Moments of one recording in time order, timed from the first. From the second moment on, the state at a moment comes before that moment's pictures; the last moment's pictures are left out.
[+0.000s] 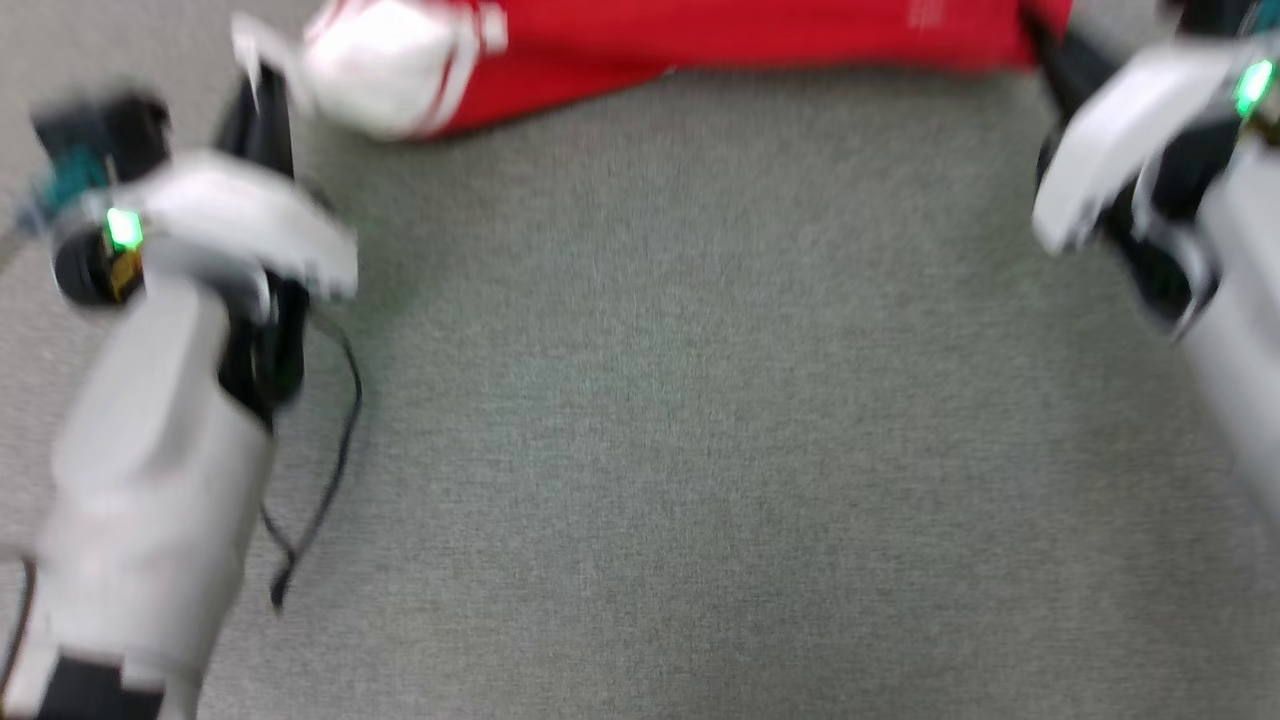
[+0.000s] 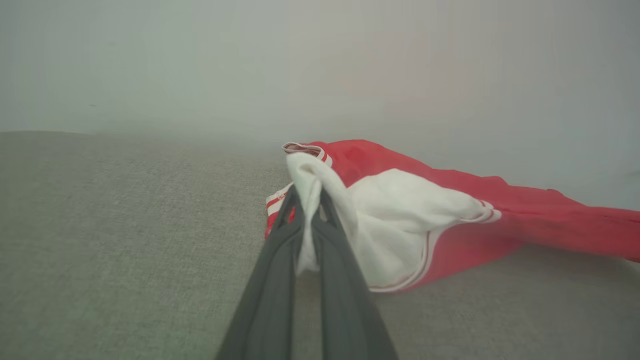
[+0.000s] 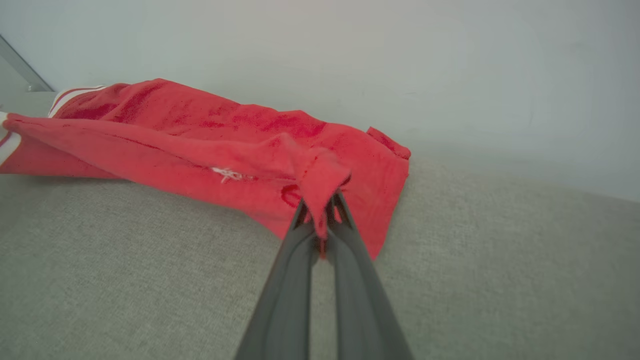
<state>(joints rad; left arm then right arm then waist) -0.92 0.36 -0.40 0.72 -0.77 0.00 -0.24 -1.11 -0.36 0.60 0.86 0.68 0.13 -0.04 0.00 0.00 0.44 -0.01</state>
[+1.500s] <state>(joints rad) -0.19 0.52 -0.35 -0.05 -0.82 0.27 -0.06 -0.21 -0.33 0.12 0.04 0.42 0.13 0.51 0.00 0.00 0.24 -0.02</state>
